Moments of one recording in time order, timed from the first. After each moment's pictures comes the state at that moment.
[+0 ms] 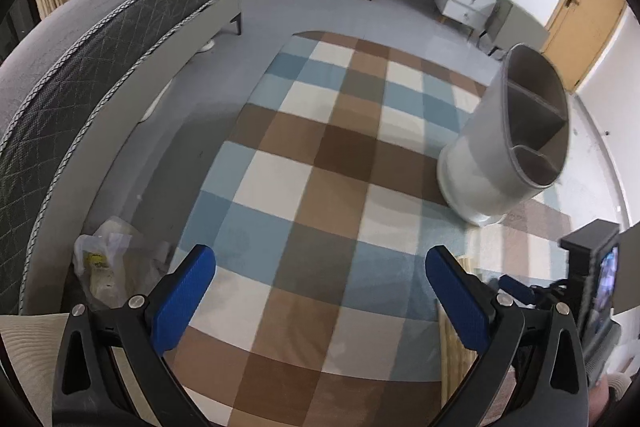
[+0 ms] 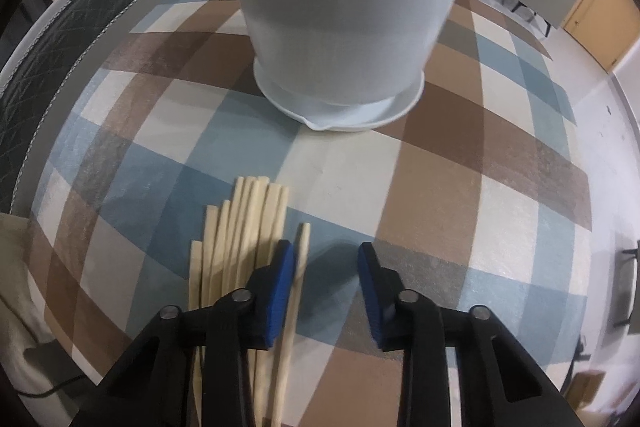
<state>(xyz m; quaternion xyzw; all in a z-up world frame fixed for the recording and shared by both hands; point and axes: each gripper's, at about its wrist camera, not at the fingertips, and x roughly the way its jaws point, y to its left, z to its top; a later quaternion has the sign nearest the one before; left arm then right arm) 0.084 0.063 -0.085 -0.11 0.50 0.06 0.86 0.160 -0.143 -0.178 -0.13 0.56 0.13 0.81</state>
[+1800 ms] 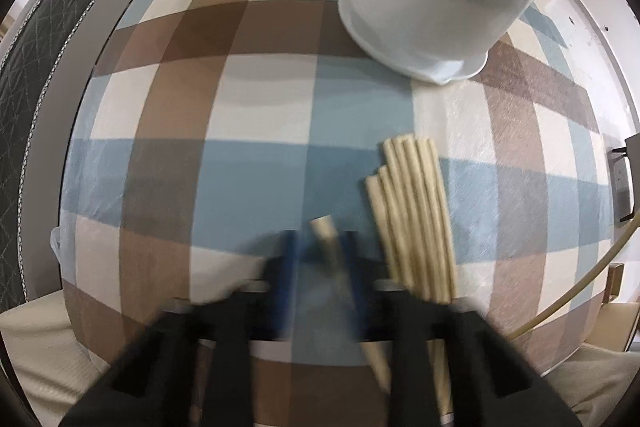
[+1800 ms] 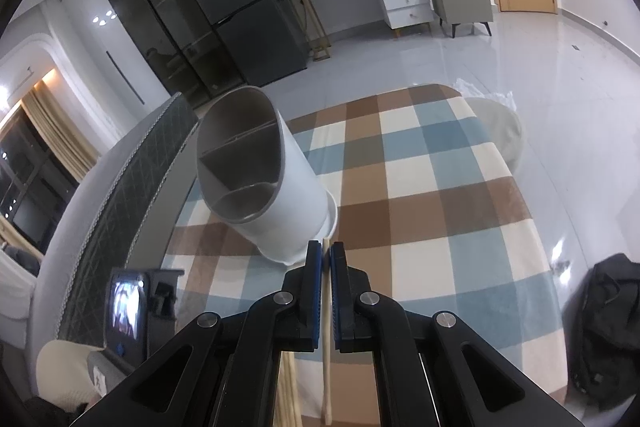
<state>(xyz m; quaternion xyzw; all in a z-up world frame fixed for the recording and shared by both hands) 0.087 -0.031 -0.151 -0.02 0.64 0.00 0.77 0.130 -0.260 -0.065 0.13 0.40 0.12 0.90</state>
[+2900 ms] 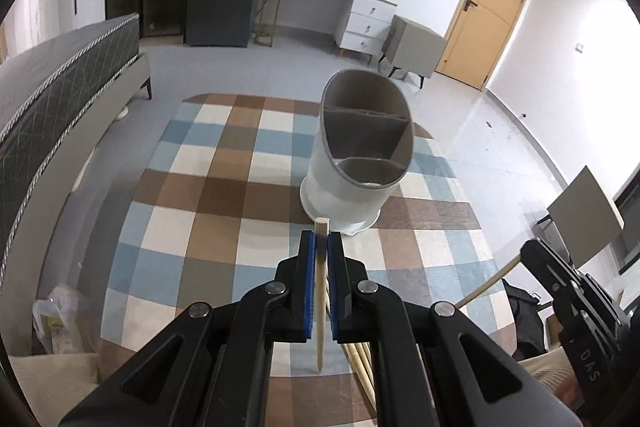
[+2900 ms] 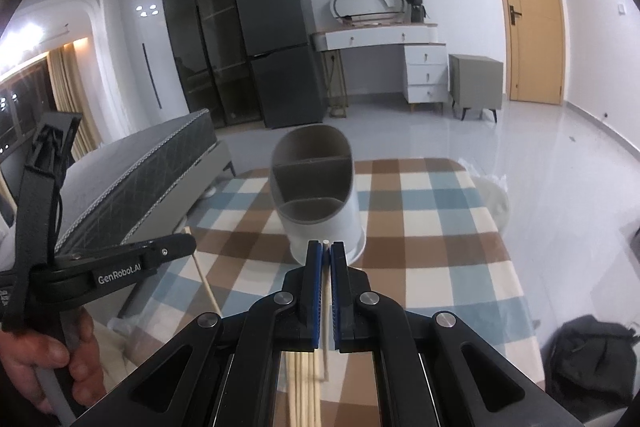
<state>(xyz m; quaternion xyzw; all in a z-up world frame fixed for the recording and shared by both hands) 0.054 -0.005 -0.027 -0.09 0.40 -0.11 0.91 0.042 -0.200 -0.025 0.03 0.28 0.11 0.95</state>
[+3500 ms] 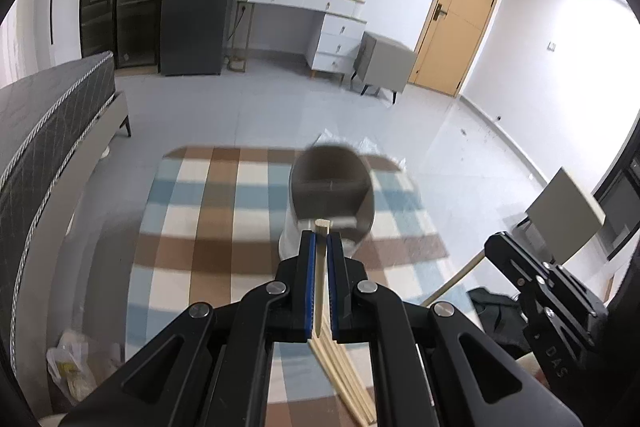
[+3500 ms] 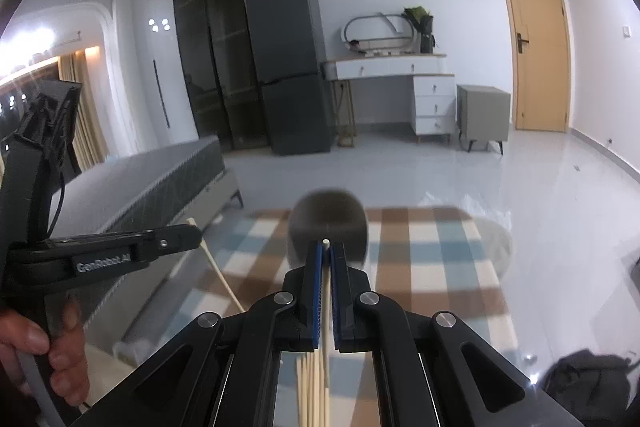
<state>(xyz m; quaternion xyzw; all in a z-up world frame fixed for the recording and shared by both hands) 0.085 -0.001 0.045 -0.07 0.37 -0.15 0.91 0.075 -0.192 0.040 0.02 0.22 0.13 0.97</state>
